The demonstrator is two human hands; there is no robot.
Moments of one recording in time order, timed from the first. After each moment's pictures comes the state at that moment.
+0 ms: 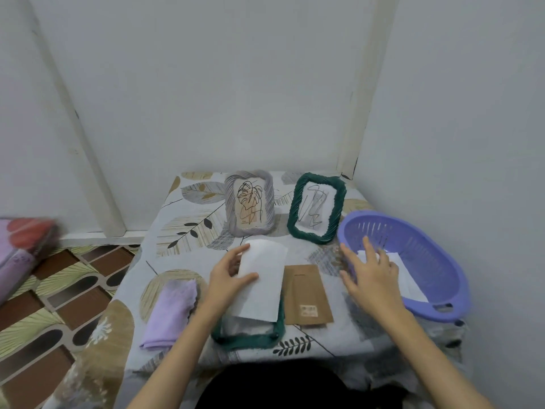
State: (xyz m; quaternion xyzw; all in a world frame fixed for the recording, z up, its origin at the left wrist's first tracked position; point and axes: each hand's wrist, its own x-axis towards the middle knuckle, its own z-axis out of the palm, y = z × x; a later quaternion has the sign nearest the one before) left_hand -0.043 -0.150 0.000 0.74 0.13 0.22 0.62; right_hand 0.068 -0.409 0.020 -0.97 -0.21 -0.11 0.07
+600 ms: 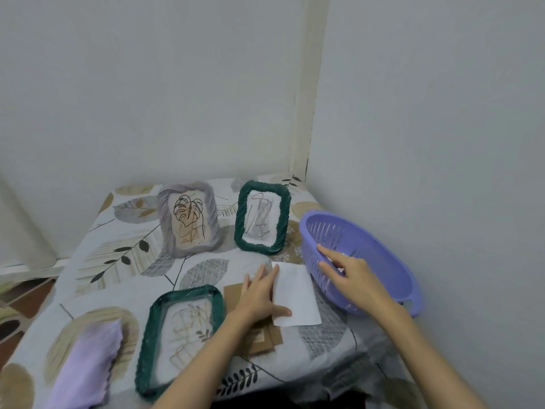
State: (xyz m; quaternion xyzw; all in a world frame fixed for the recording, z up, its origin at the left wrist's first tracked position) left_hand 0.083 -0.260 -0.040 0.96 0.02 -0.05 0.27; right_hand 0.108 -0.471 0.046 -0.91 -0.23 -0.03 0.35
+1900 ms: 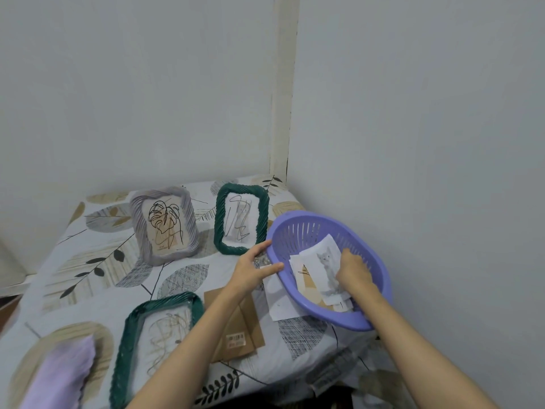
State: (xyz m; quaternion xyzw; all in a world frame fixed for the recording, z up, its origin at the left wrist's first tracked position) left_hand 0.101 -0.281 0.017 0.77 0.02 0.05 0.64; right_hand 0.158 -0.495 0.023 -0.98 0.03 0.03 0.18
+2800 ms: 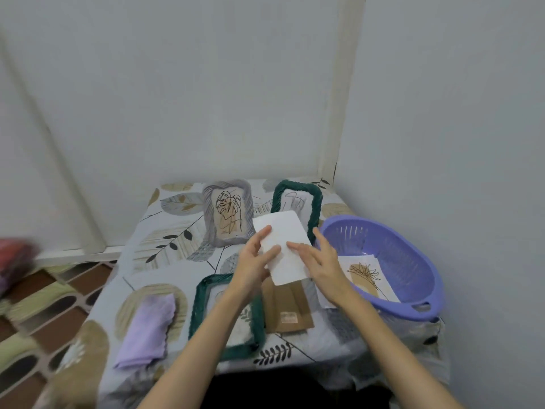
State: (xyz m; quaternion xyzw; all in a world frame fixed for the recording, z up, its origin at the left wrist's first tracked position) left_hand 0.007 -0.229 0.059 0.56 0.10 0.13 0.81; right_hand 0.050 -0.376 0.063 -0.82 -0.26 0.06 0.51
